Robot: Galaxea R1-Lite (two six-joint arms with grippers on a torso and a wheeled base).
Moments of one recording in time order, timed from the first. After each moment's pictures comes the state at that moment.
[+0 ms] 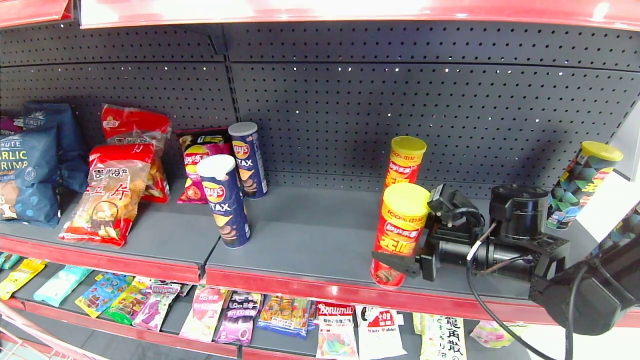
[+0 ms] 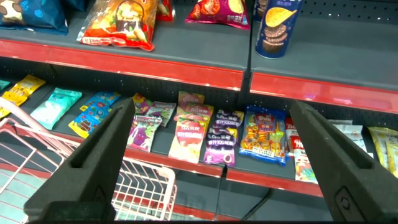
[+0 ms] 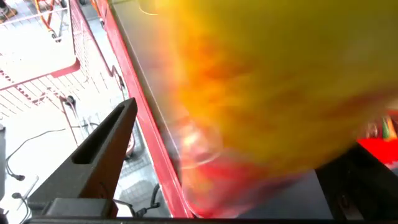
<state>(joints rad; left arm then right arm) -0.02 0.08 -0.11 0.14 0.09 -0.02 0.38 1.89 -0.55 -1.03 0.56 -0.26</state>
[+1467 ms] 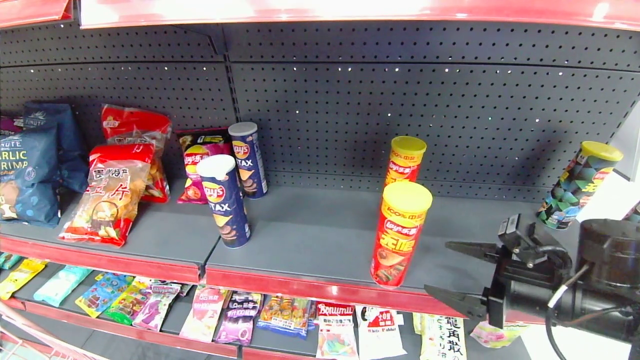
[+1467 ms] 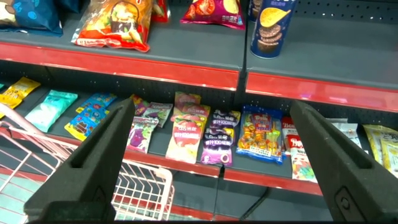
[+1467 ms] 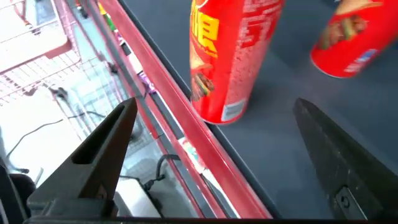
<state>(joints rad) -0.02 0.08 -0.11 0.14 0.07 -0.02 0.26 1.62 -0.21 -1.03 0.54 -0.27</state>
